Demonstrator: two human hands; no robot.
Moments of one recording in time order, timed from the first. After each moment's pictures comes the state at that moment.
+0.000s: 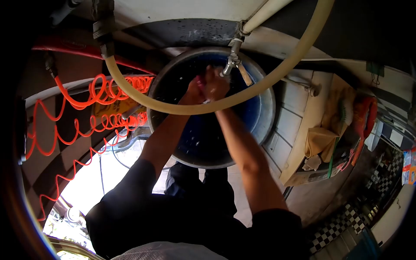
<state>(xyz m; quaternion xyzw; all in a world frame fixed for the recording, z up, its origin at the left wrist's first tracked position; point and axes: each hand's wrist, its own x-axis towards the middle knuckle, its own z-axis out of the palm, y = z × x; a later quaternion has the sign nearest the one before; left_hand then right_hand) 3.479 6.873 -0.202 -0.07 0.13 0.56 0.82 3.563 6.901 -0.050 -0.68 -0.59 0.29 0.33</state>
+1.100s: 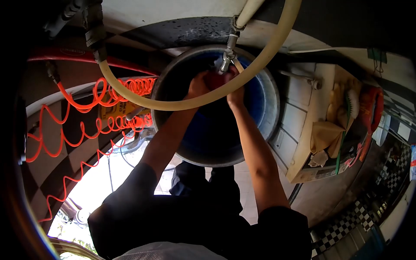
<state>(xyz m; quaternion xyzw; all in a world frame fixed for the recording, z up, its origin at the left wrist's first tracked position) 3.491 6.888 -0.097 -0.13 0.31 0.53 0.78 3.647 6.890 -0.120 -0.55 -0.68 0.32 0.37</state>
